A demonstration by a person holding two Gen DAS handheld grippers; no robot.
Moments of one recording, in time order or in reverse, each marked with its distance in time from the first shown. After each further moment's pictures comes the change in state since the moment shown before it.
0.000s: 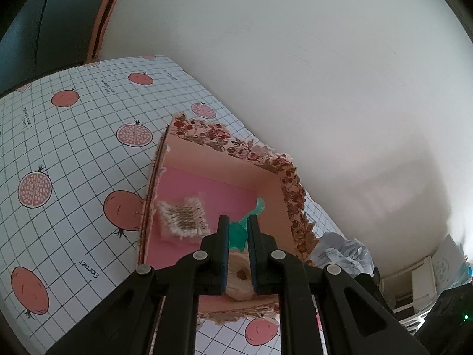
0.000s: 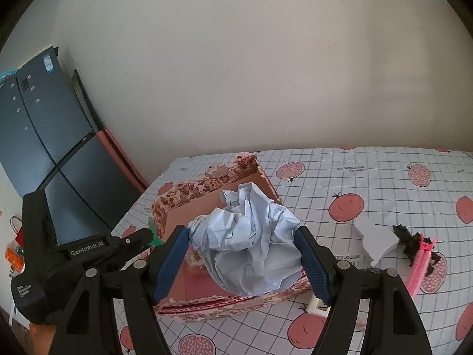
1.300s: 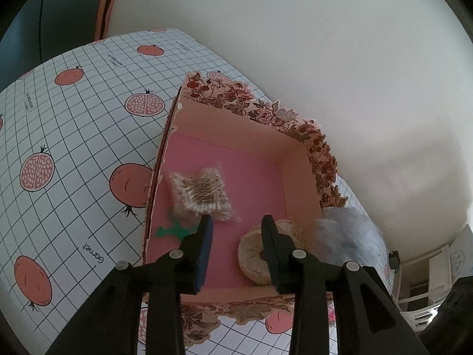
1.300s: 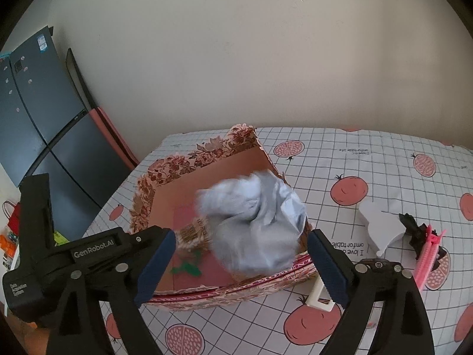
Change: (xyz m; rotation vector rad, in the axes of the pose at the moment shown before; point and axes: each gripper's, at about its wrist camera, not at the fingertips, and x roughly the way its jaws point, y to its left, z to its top) left arm 0.033 0.006 -0.013 0.008 0.128 0.105; right arm 0.030 0.000 -0.012 -0.031 0.095 -0.038
